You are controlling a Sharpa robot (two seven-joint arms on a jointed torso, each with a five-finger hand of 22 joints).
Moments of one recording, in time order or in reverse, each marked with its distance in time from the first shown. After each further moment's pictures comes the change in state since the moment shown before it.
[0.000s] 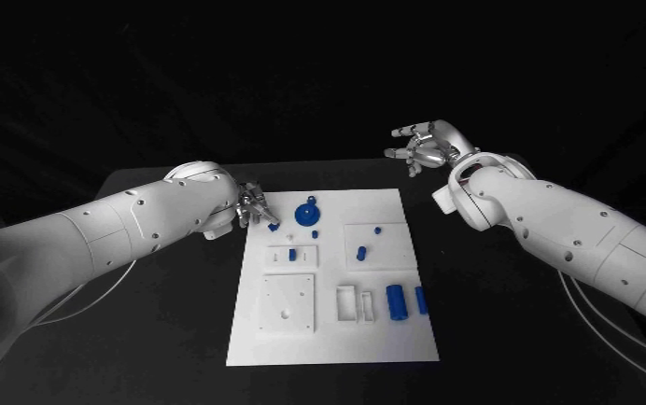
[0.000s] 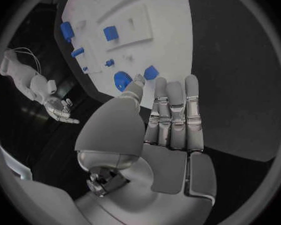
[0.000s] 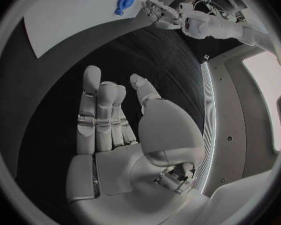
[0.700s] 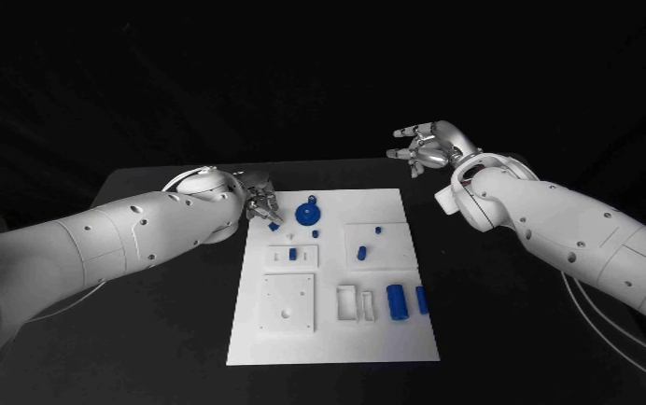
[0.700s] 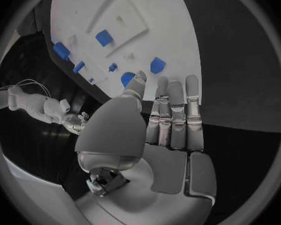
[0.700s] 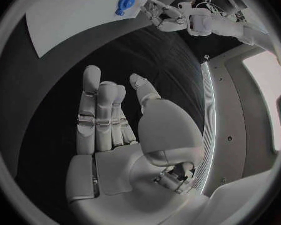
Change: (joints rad) left arm -0.003 -0.039 -0.041 0.107 -0.235 -0.153 0.113; left_hand 0.031 -0.055 -0.041 0.001 0.030 0.015 0.017 0.002 -0.270 0.009 0.009 -0.095 -0.162 0.005 0.005 -0.011 0.012 0.000 0.007 0.007 -0.016 0.002; right arm -0.003 -0.006 0.000 0.004 0.000 0.001 -0.001; right_hand 0.000 0.000 0.000 0.000 0.000 0.000 0.000 0.000 0.000 0.000 0.000 0.000 0.000 0.000 0.000 0.000 0.000 0.000 0.000 0.000 0.000 0.000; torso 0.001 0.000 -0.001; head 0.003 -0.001
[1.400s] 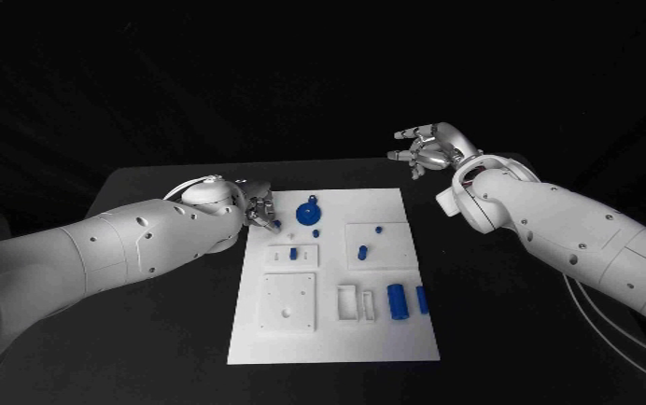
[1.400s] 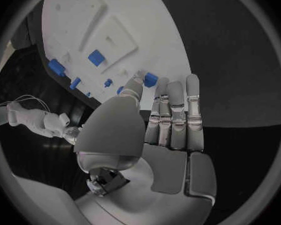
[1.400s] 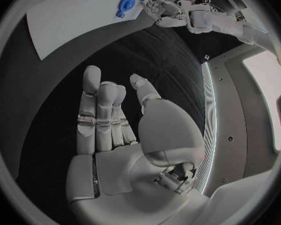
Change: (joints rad) left arm -0.017 -0.005 -0.018 0.018 -0.097 -0.003 -0.037; left_hand -0.008 -0.019 0.013 0.035 -0.010 -0.001 0.001 0.008 -0.004 -0.001 0.016 -0.092 -0.073 0.009 0.009 0.000 0.007 0.000 0.009 0.009 -0.008 0.000; right arm -0.007 -0.003 0.000 0.004 0.000 0.004 0.000; right_hand 0.000 0.000 0.000 0.000 0.004 0.000 0.000 0.000 0.000 0.000 0.000 0.000 0.000 0.000 0.000 0.000 0.000 0.000 0.000 0.000 0.000 -0.001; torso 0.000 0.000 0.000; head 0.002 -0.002
